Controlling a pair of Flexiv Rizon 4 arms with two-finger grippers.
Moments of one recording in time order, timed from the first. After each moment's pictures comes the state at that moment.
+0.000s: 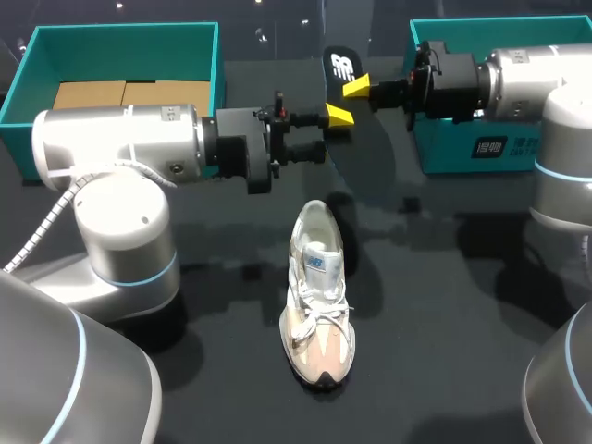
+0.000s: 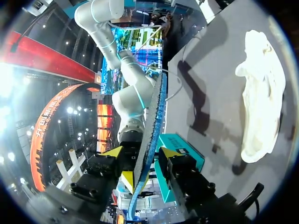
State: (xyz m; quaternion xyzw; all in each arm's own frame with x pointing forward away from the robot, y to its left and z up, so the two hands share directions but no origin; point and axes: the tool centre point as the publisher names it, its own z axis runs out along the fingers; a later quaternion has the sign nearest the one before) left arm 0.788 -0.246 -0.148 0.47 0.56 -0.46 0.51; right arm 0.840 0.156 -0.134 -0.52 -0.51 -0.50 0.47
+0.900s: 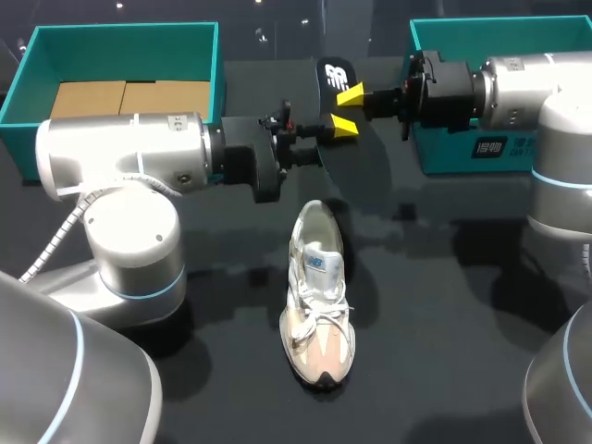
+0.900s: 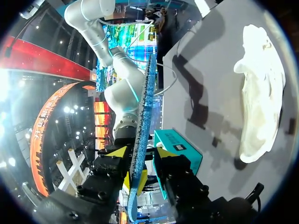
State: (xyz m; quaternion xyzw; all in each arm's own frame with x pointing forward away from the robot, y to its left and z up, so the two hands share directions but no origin) left arm 0.784 -0.251 -0.157 0.47 0.57 -0.43 0.52; right arm 0.825 0.165 -0.137 -0.53 -0.50 -0.49 0.48
